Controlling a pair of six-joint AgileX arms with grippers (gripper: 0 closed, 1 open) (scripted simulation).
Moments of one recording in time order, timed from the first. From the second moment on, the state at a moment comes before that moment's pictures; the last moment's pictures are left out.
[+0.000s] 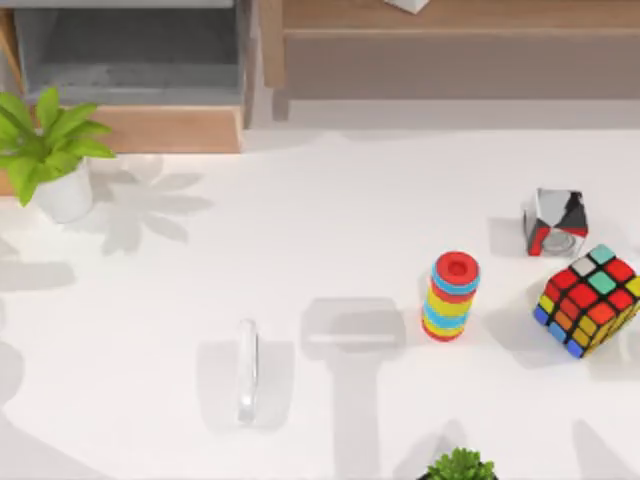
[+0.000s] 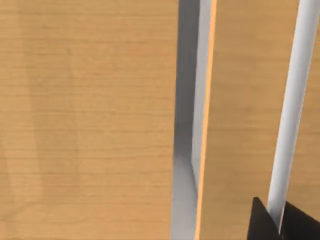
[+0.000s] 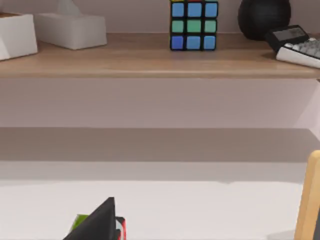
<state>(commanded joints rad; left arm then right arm) 0.52 2.16 0.78 1.33 0.56 1.58 0.00 0.00 0.00 0.00 0.00 0.00</state>
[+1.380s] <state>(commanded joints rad) 0.68 2.04 0.49 1.51 0.72 1.60 0.00 0.00 0.00 0.00 0.00 0.00</state>
